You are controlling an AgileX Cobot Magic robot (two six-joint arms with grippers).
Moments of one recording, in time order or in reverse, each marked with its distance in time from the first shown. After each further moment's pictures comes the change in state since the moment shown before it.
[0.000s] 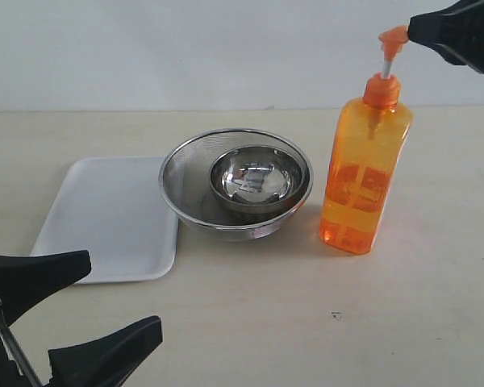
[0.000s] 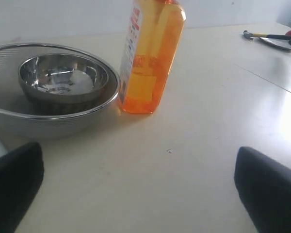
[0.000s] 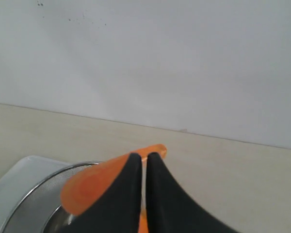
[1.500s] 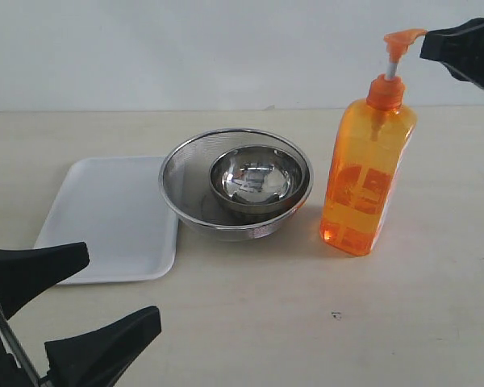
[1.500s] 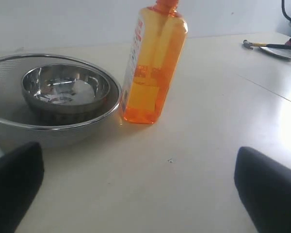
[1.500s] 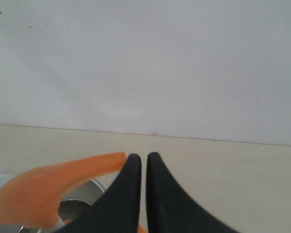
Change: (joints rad) left arm 0.000 0.000 0.000 0.000 -0.035 0.000; right arm -0.002 0.018 0.072 0.312 0.048 -0.282
